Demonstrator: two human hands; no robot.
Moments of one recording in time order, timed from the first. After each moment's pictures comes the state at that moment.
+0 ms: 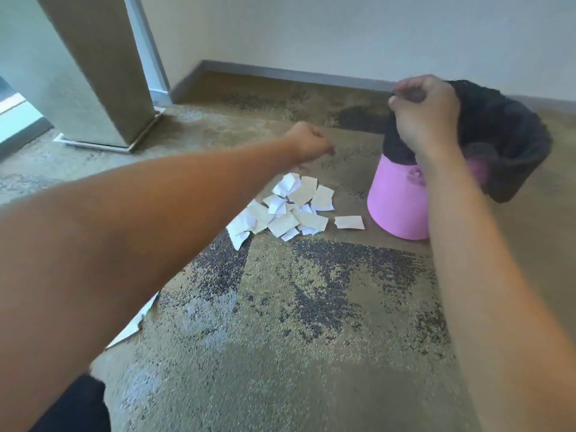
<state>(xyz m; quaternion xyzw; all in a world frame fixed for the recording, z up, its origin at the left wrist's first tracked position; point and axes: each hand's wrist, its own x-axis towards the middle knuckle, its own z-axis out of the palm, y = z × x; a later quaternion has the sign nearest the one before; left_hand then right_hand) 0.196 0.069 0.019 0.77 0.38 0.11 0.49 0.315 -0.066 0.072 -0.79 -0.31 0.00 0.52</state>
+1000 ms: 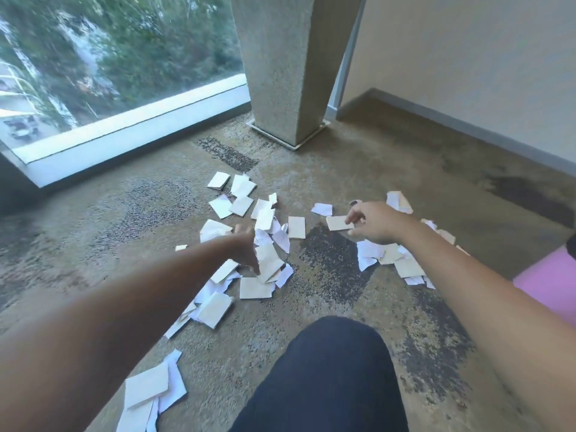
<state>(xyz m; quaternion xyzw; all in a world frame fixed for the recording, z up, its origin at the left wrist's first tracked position) -0.206 0.094 -0.078 0.70 0.63 -0.19 0.28 0.076 0.071 0.000 -0.68 -0.70 0.23 -0.03</state>
